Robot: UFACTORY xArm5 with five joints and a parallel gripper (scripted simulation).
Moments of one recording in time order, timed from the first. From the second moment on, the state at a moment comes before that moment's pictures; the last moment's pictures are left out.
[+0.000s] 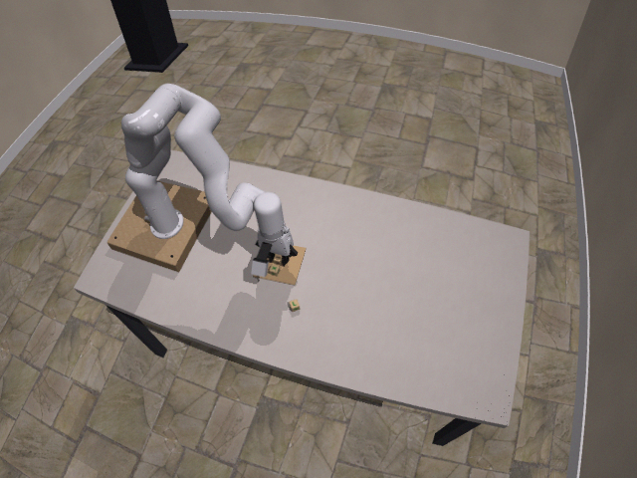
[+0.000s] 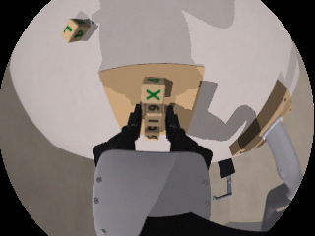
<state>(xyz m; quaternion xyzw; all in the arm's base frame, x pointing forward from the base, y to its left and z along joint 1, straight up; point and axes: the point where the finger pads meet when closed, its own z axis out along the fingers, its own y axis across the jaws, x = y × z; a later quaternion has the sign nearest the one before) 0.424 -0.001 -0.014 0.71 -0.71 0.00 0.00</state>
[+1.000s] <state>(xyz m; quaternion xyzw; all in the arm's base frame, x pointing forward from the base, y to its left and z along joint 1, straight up) 0.424 -0.001 0.070 0.71 -0.71 0.00 0.00</state>
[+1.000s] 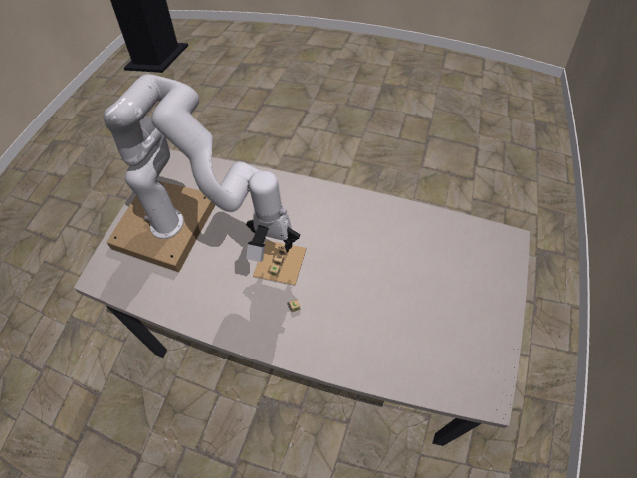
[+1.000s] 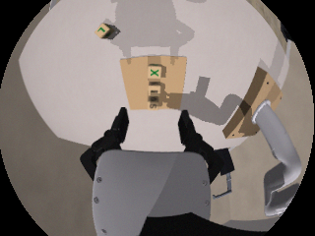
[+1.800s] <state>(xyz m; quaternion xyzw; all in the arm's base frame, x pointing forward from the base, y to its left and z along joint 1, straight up) 0.424 -0.001 0.075 0.71 -0.71 0.00 0.00</state>
